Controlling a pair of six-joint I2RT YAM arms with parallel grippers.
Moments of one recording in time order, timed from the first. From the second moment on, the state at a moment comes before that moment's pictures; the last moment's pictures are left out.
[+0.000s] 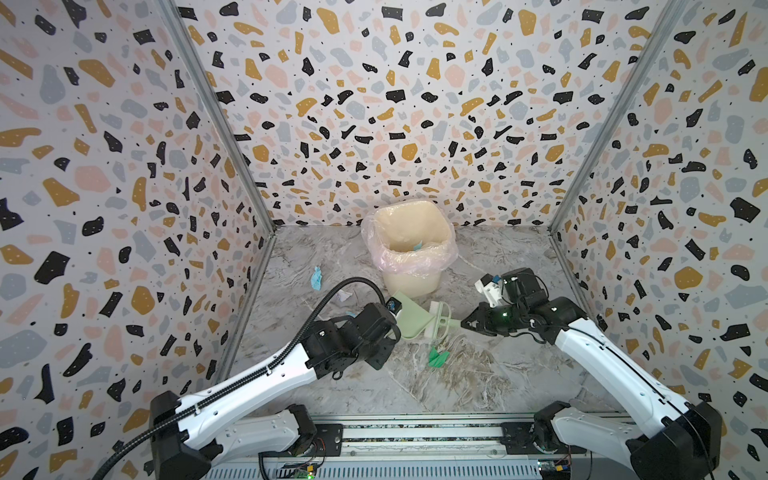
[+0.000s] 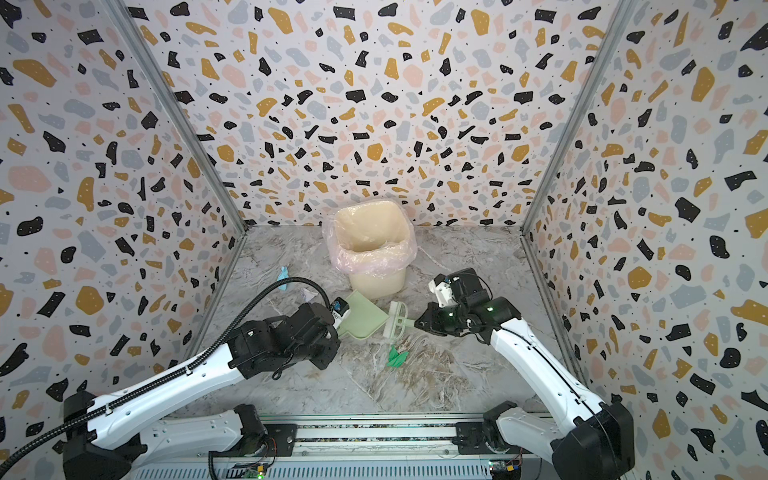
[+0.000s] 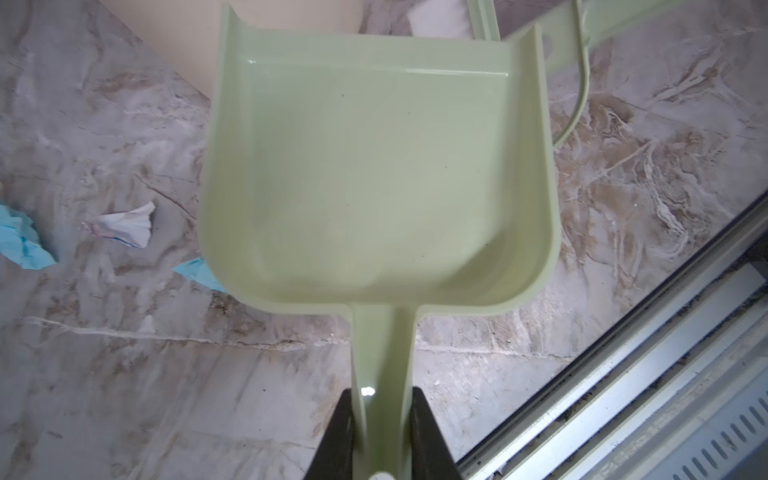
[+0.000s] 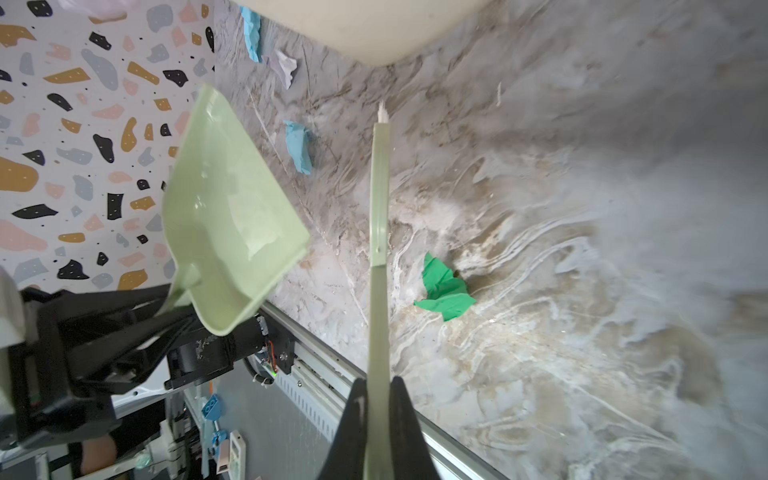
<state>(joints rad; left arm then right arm) -0.99 1.08 0.99 -0.92 -0.18 -0.28 0.43 1.12 1.00 -0.83 -0.53 0.52</state>
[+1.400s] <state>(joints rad) -1.40 1.20 0.72 -0.78 -0.17 -0.61 0.71 1.54 1.41 -1.27 -0.01 0.21</state>
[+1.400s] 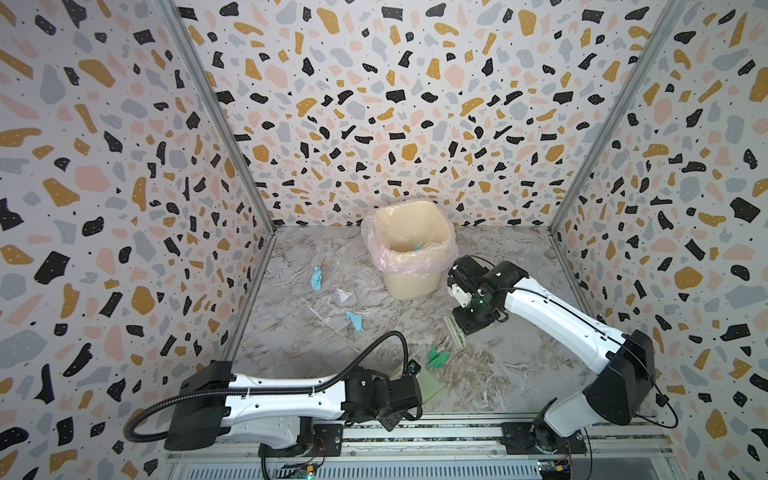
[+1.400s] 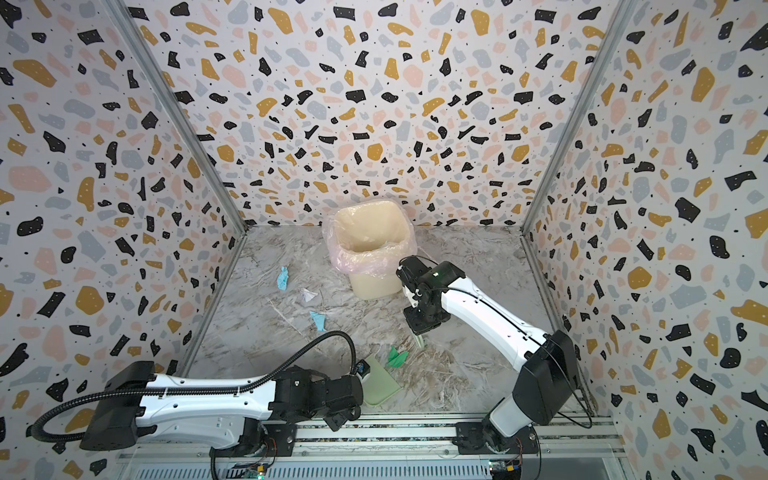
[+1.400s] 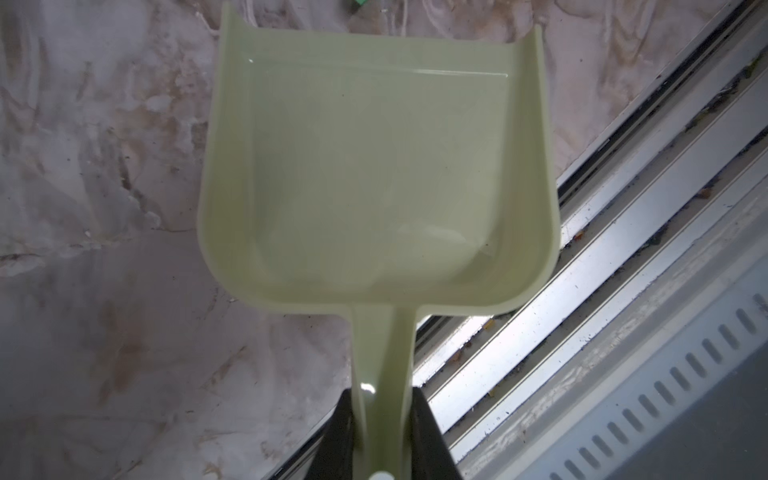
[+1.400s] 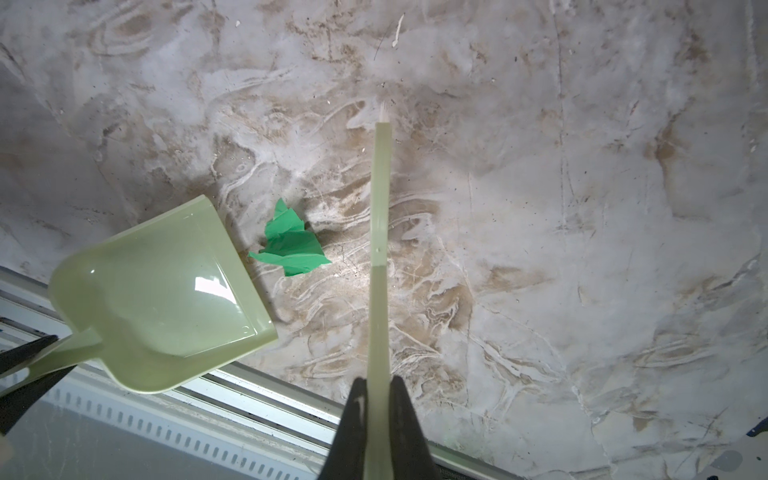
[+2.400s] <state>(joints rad) -1.40 1.22 0.66 -0.72 -0.20 -0.62 0.84 1.60 1.45 -1.29 -0.05 0.22</state>
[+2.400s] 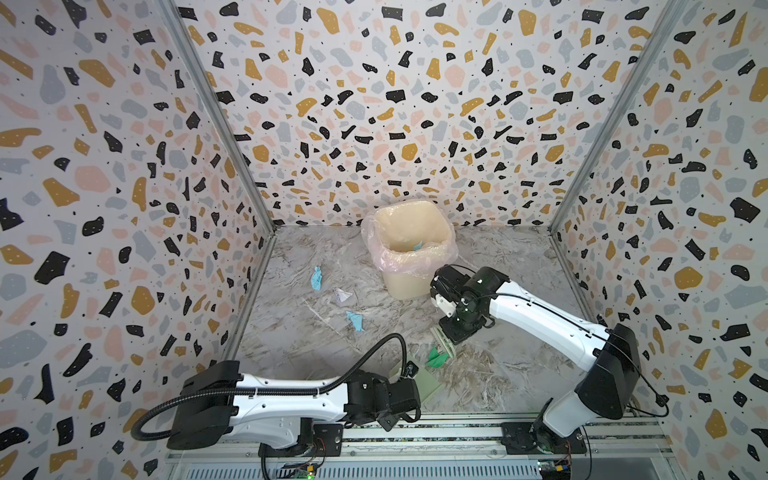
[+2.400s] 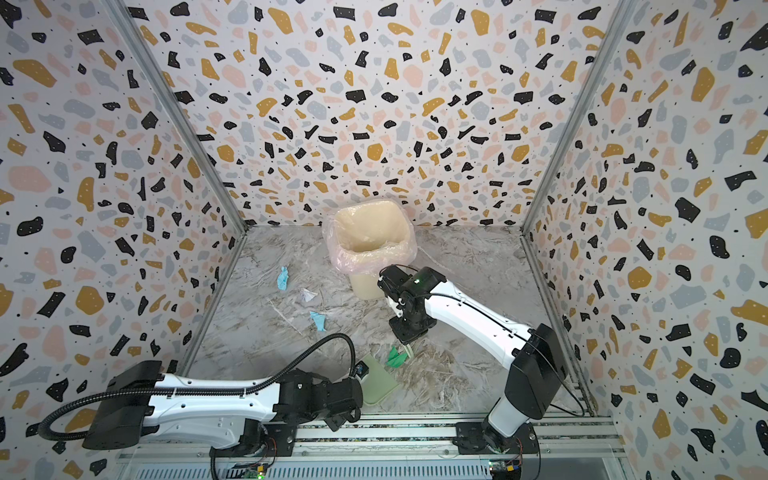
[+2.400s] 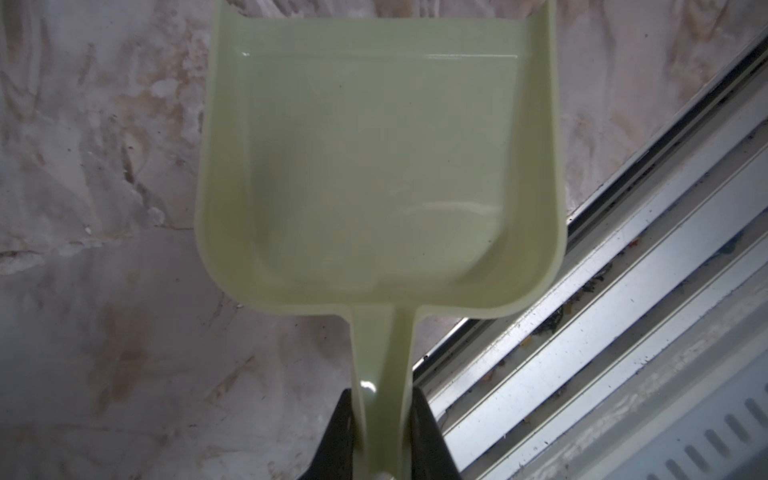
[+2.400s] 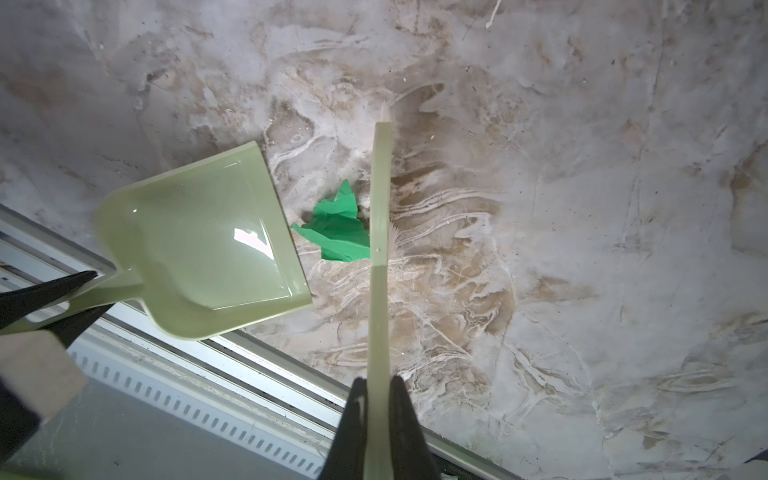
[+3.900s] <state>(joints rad) -1.40 1.03 0.85 -0.84 -0.45 -0.60 0.66 1.35 1.41 -1.31 -0.13 0.26</state>
